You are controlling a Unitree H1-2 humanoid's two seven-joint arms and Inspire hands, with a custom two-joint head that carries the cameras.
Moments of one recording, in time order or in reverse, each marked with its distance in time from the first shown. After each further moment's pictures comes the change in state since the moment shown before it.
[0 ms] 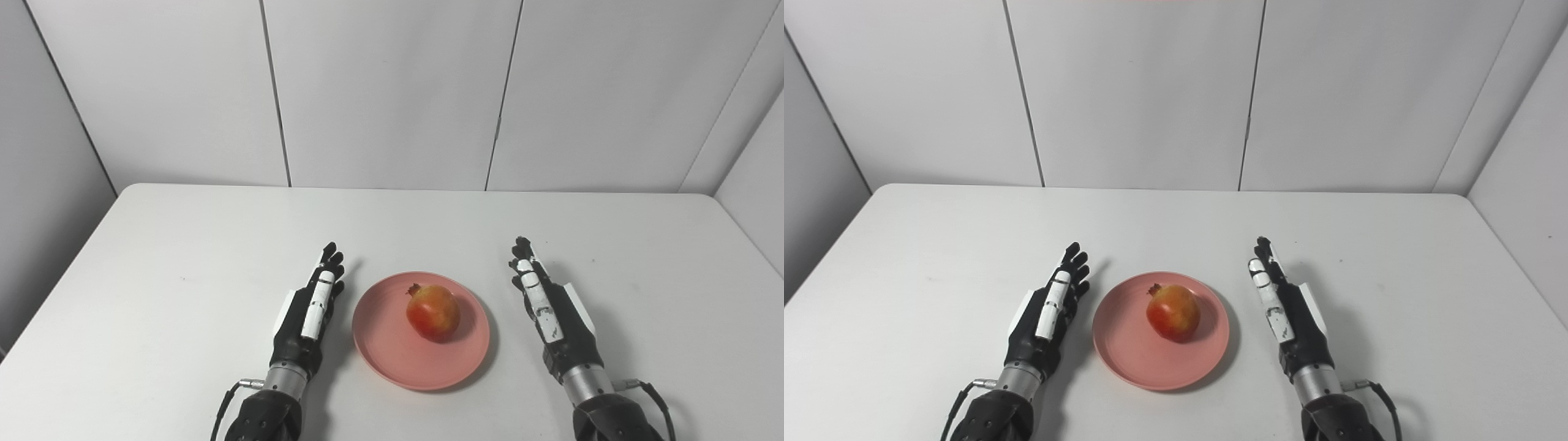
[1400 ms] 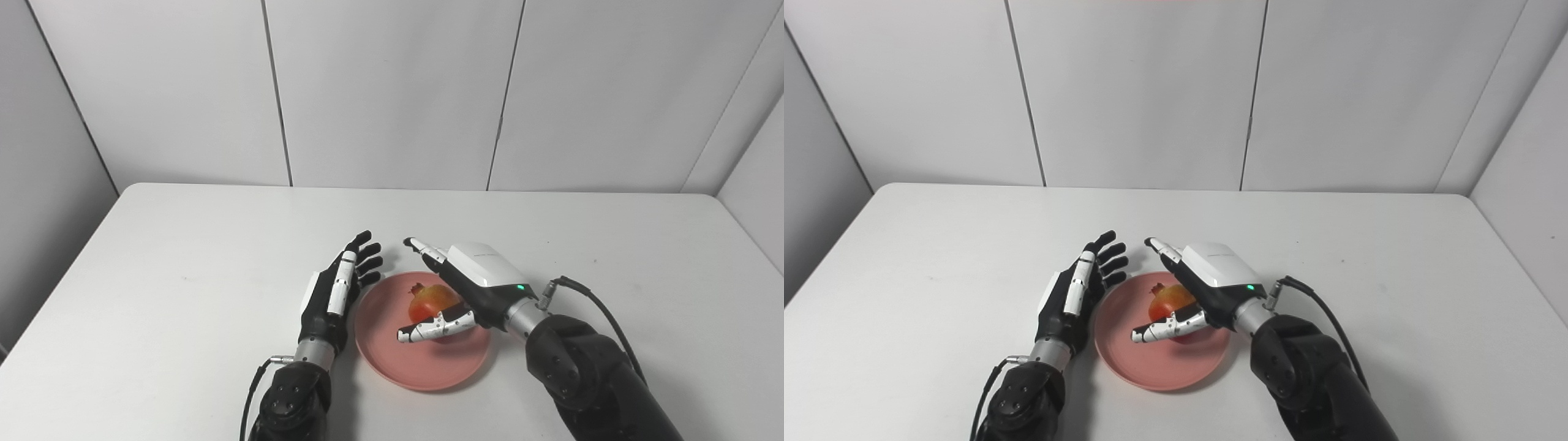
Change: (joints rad) left arm -0.127 -0.072 0.034 0.146 -0.001 0.021 0.042; right arm -0.310 -0.209 0.390 -0.106 -0.800 0.105 0.365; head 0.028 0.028
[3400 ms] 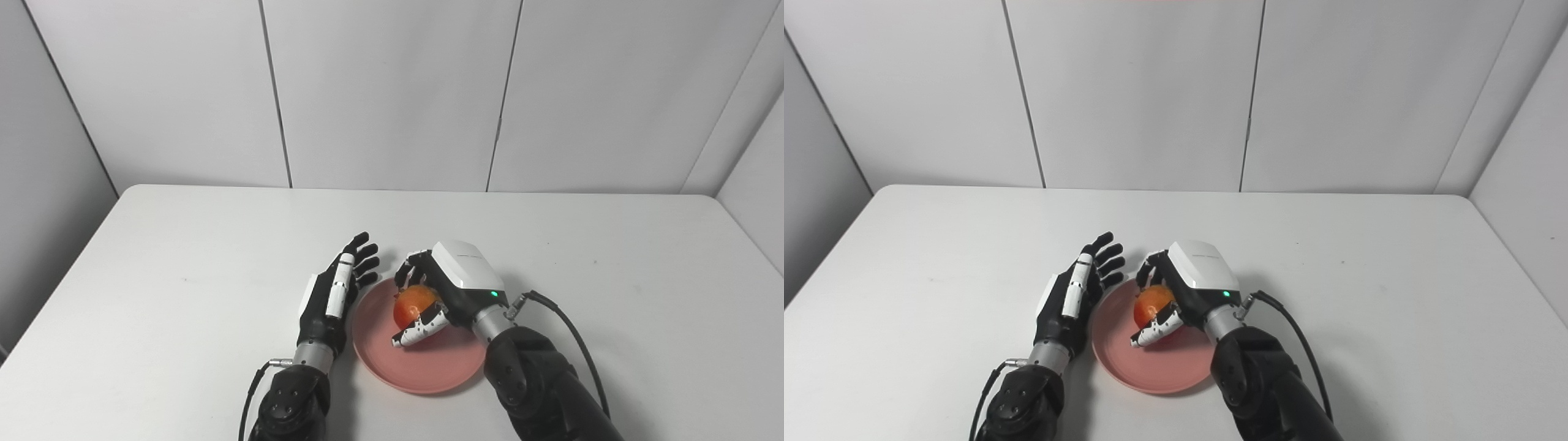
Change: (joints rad) left arm 0.007 0.000 -0.002 -0.005 -0.002 -0.007 0.004; right arm 0.006 0.112 0.082 0.209 -0.036 0.028 -0.235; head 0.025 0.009
